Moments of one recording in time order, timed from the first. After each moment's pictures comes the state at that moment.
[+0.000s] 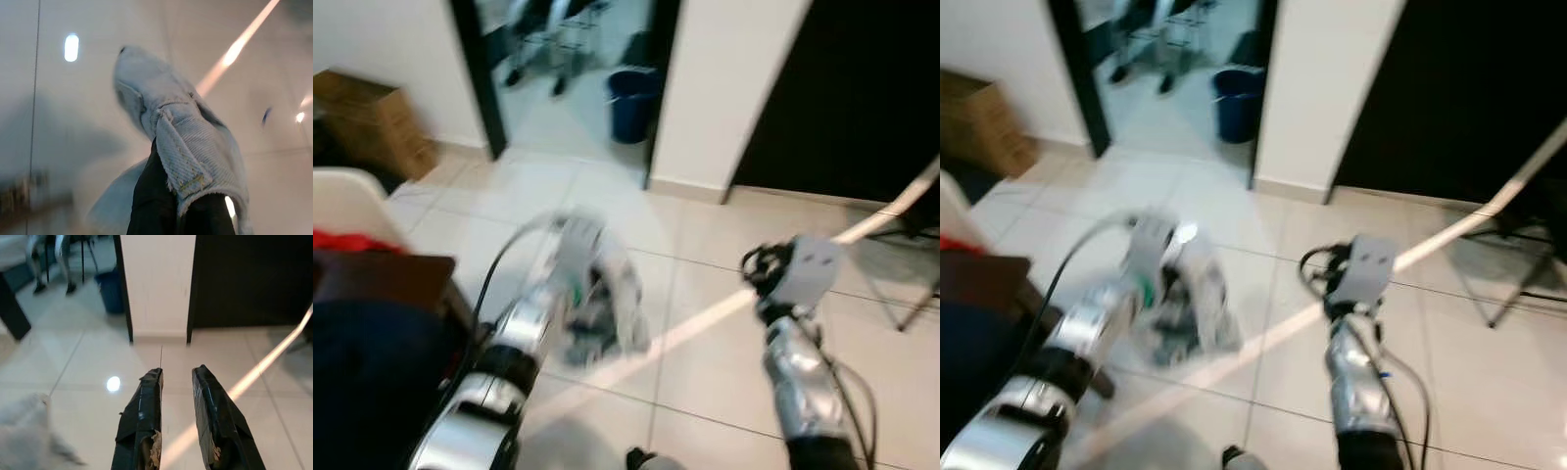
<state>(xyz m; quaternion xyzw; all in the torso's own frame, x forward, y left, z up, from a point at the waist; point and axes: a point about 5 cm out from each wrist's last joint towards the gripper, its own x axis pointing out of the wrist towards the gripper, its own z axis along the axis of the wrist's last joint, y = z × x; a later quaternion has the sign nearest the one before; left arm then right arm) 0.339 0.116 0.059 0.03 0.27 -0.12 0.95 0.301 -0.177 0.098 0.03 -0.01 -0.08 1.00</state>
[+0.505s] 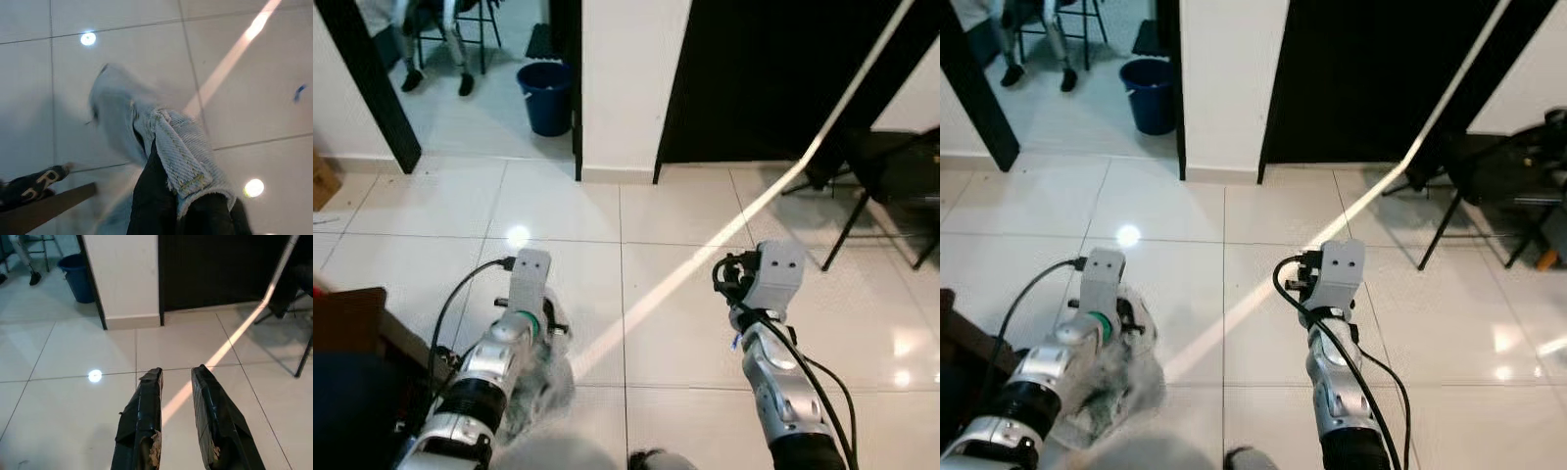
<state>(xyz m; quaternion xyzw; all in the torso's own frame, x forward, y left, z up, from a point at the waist) 0.326 0.158 0.047 0.06 0.27 -0.01 0.96 0.307 -0.161 0.098 0.03 0.00 -0.04 1.00</state>
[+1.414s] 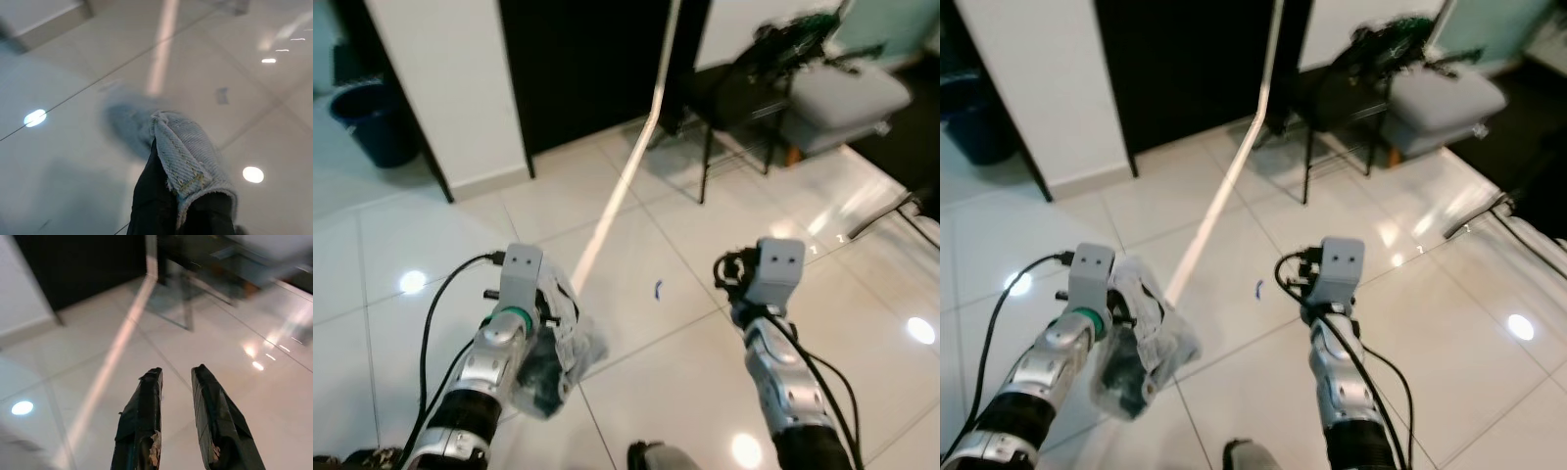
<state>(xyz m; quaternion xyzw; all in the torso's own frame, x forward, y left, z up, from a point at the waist) 0.324 0.154 0.060 0.07 0.20 -0.03 0.98 0.304 -0.175 0.082 0.02 0.04 -0.06 1.00</state>
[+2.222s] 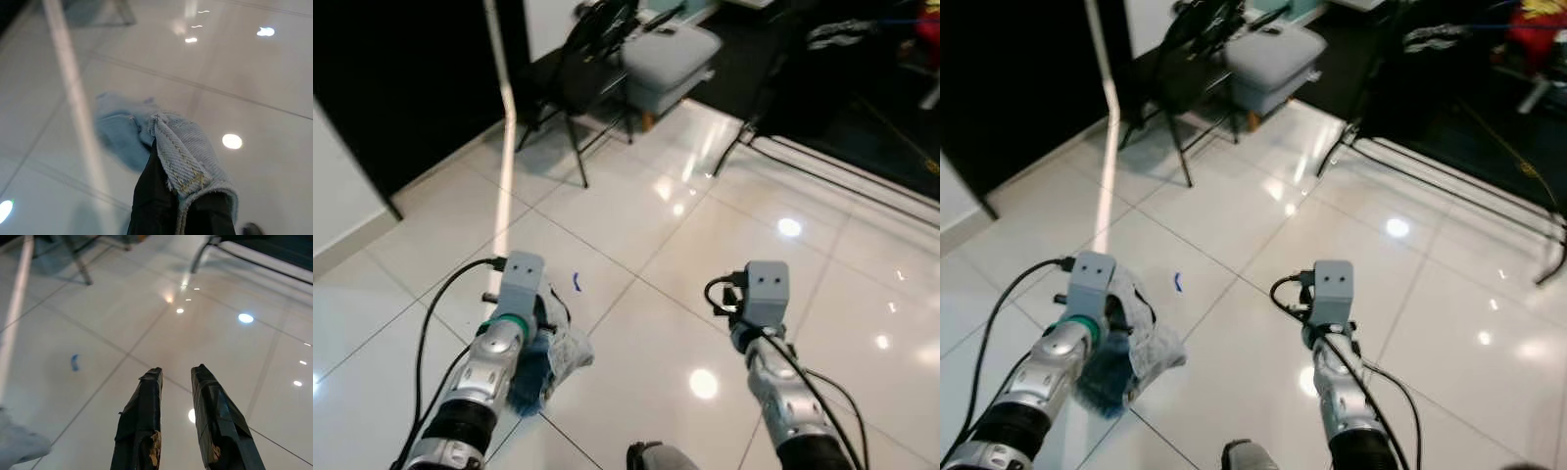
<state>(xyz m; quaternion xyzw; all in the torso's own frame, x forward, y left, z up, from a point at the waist) 0.317 0.156 0.052 0.11 0.19 -0.05 0.98 0.298 -0.177 0.059 -0.02 0.11 -0.05 0.99</state>
